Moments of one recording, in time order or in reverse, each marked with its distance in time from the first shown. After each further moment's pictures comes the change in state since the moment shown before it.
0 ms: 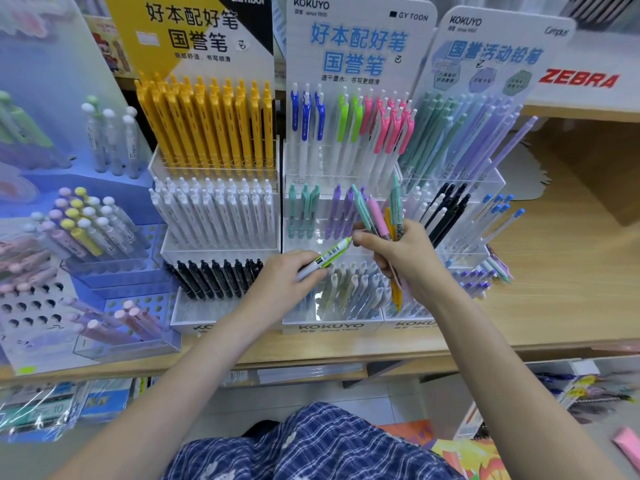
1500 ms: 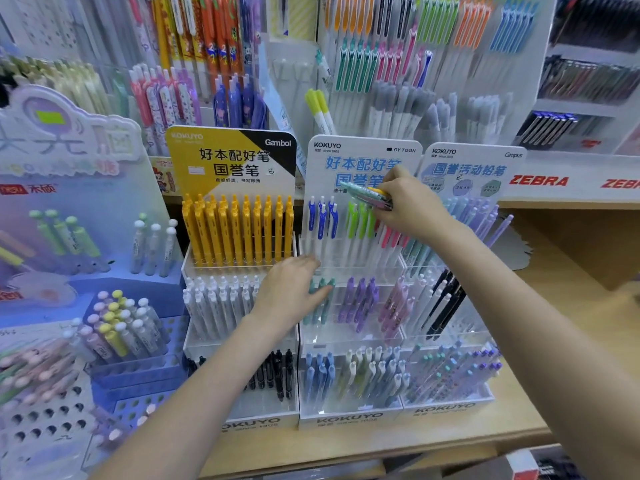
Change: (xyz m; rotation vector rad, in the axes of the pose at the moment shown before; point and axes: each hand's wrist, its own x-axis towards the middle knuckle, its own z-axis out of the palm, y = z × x) left_hand 0.081 0.009 -0.068 0.594 0.129 0.174; right_hand 0.098 -0.137 -0.007 -1.257 0.196 -0.568
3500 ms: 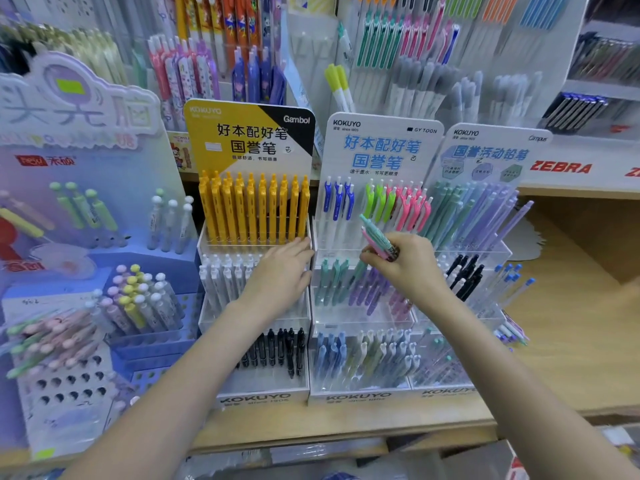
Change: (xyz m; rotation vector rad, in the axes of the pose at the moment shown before) left_hand -0.023 -0.027 -0.006 0.021 -0.093 -0.012; right_hand -0.080 -0.037 0.053 0.509 0.072 0.117
